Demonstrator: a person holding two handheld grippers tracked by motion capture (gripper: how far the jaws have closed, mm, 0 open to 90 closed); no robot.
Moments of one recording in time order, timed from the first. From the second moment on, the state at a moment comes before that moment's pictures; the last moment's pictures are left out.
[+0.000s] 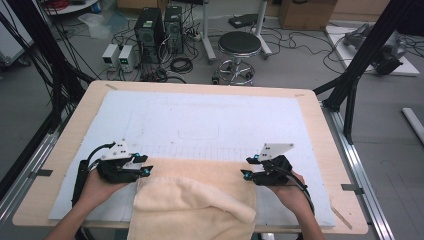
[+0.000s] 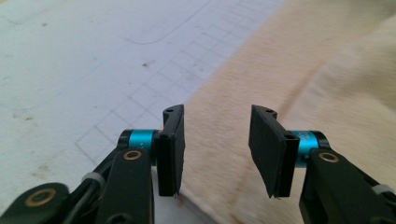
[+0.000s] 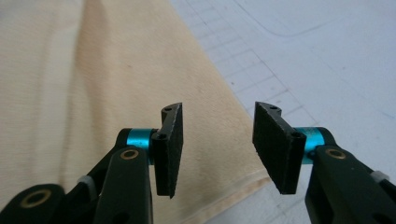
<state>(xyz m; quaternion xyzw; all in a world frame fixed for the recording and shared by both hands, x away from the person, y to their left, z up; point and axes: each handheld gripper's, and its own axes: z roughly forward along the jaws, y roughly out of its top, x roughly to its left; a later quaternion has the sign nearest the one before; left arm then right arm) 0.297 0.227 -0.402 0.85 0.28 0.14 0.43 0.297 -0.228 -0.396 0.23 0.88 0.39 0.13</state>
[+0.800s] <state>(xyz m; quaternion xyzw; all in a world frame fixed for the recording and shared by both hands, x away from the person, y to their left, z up) 0.327 0.228 -0.435 0.86 0.32 0.08 0.40 0.323 -0.232 -0.436 0.26 0.89 0.37 0.06</state>
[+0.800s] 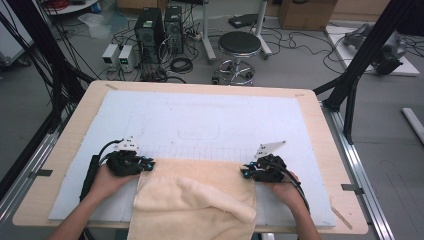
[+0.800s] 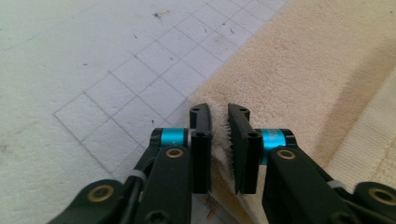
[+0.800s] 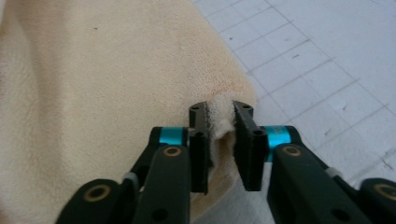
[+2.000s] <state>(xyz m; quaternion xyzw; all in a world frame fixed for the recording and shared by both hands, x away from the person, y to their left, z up) 0.404 0.217 -0.394 0.82 0.35 0.16 0.42 0.407 -0.230 -0.383 0.30 0.86 0.38 0.14</state>
